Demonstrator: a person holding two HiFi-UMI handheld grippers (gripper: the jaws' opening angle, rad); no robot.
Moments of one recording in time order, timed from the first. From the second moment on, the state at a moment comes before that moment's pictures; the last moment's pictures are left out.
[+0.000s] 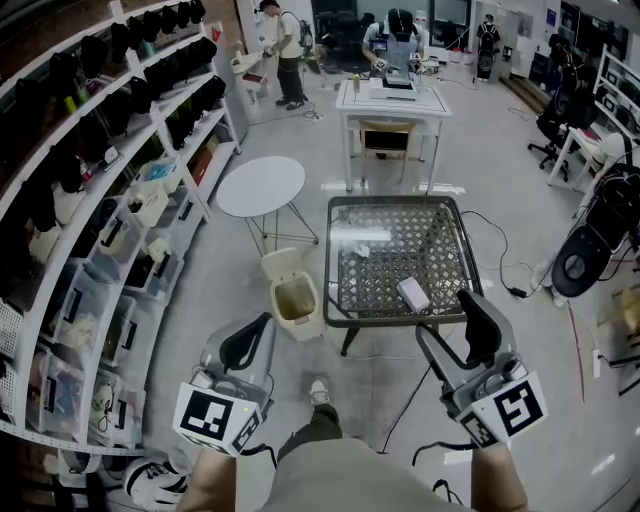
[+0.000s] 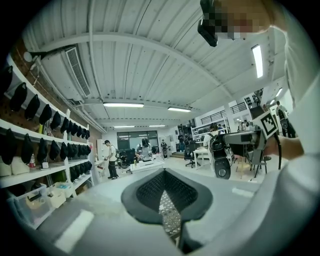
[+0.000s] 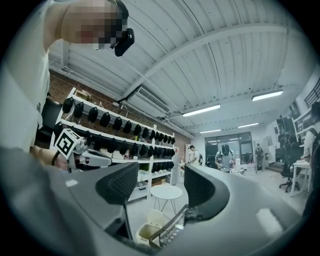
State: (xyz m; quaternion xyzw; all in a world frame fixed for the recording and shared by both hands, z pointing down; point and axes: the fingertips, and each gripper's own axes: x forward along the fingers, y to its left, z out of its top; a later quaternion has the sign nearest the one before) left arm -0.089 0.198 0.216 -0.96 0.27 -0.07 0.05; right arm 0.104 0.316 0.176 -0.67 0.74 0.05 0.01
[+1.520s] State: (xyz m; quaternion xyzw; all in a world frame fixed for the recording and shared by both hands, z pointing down) left arm -0.061 -0.121 0.255 -0.97 0.23 -0.07 0.01; right arm 0.141 -0.004 0.217 -0.71 0.71 0.00 -0.06
